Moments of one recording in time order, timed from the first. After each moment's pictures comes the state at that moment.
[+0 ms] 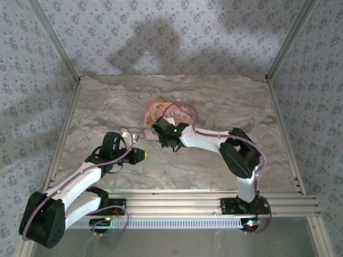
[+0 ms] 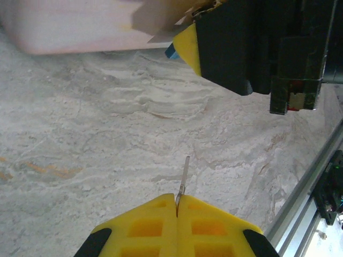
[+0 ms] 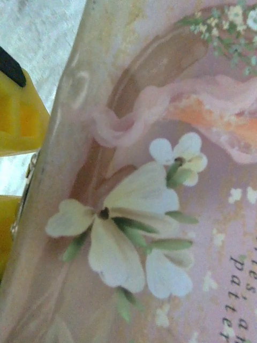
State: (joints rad) left arm -0.40 0.97 0.38 -0.15 0.58 -0.38; right arm 0.92 1.89 1.33 -0.53 0.23 0.63
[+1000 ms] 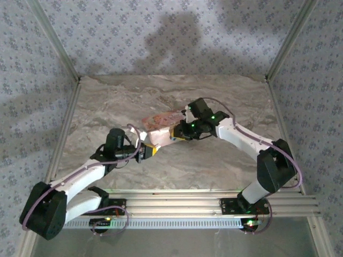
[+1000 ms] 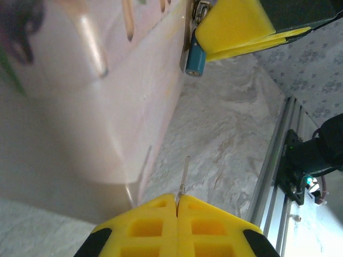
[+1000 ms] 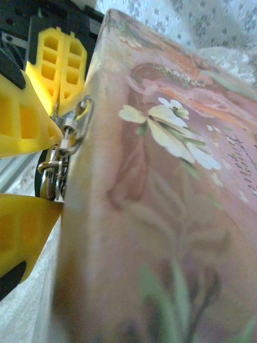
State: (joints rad) left arm -0.47 1.07 0.41 0.13 0.72 -0.30; right arm 0.60 1.54 1.16 -0.56 -0.54 0.70
